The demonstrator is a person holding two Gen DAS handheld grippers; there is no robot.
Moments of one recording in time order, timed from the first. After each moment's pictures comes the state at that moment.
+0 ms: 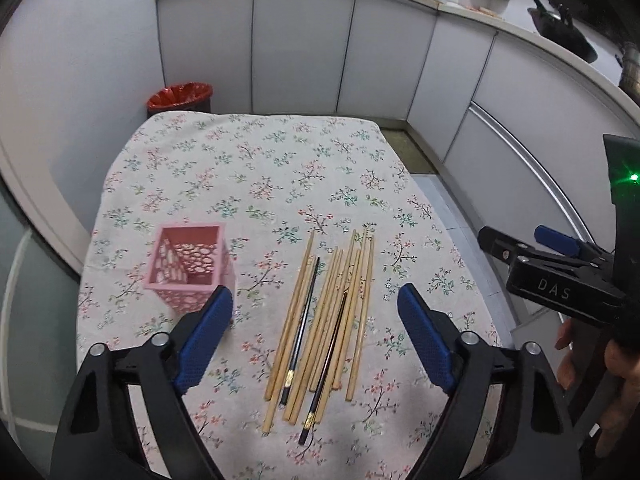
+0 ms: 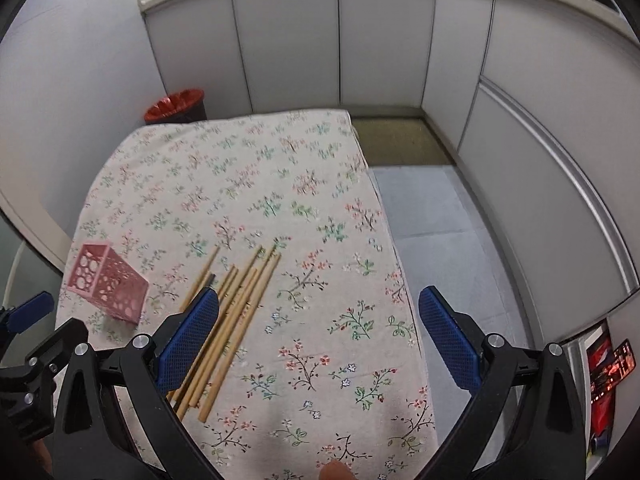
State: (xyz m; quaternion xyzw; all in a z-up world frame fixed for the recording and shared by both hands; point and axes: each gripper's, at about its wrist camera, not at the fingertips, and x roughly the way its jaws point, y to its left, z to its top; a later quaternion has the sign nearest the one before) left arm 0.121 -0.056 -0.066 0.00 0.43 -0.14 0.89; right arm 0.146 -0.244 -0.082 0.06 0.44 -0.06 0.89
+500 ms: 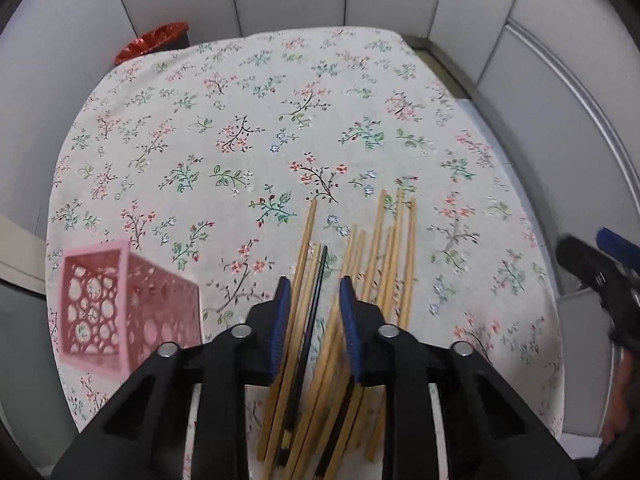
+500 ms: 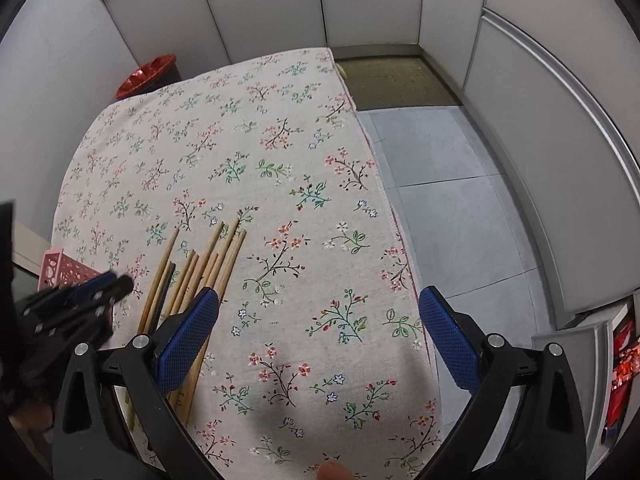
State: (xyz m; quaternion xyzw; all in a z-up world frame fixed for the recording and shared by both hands) left arm 0.231 -0.108 -0.161 0.08 0.55 -0.10 0.82; right arm 0.190 -0.282 -0.138 0.10 0.52 -0.05 0.84
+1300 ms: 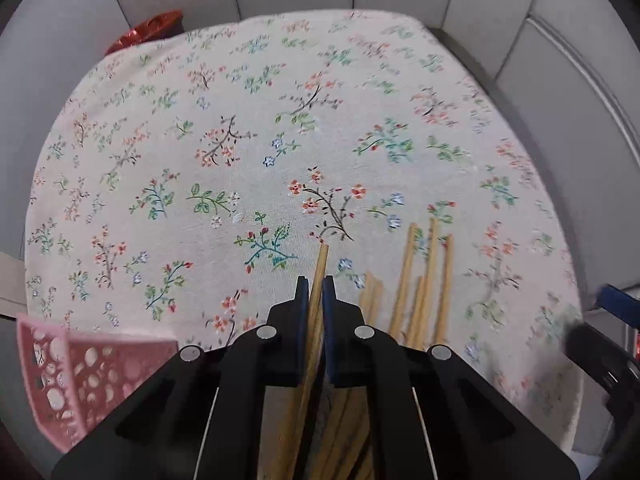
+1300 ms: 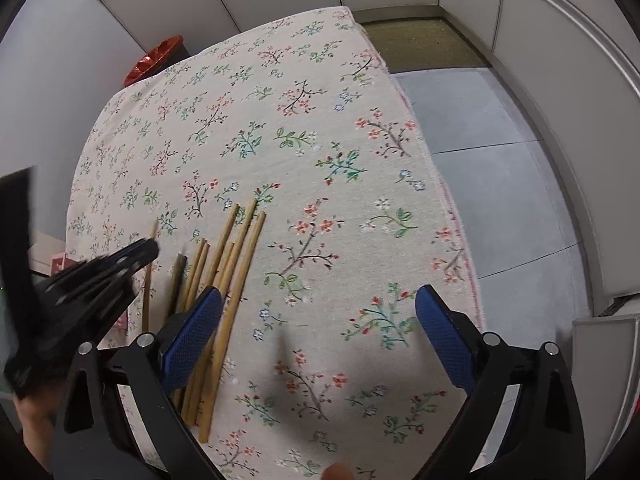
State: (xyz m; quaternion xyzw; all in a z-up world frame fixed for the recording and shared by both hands) left arm 0.266 -0.117 -0.184 0.08 0.56 -0.10 0.82; right arm 0.216 -0.275 -0.172 0.16 0.56 -0.01 0.81
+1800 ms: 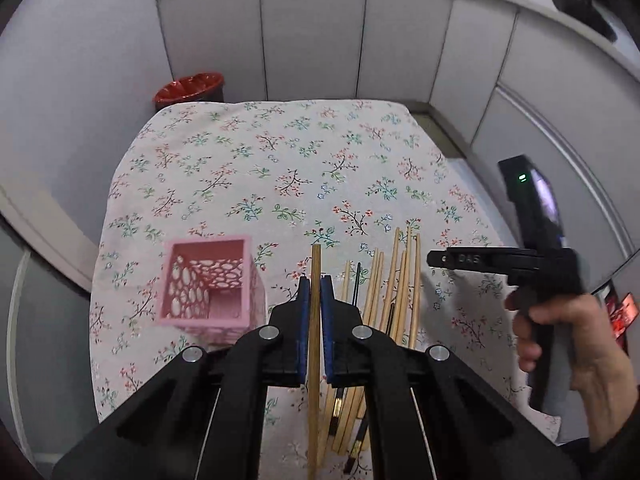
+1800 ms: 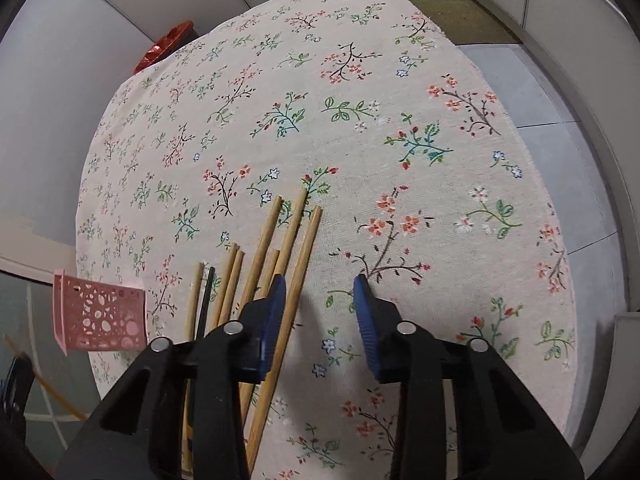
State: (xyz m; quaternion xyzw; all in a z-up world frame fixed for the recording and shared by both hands) left arm 0.161 -0.034 -0.084 0.04 0.45 -0.11 0.89; right arm 0.248 -0.237 -0.209 0.20 0.57 0.02 0.79
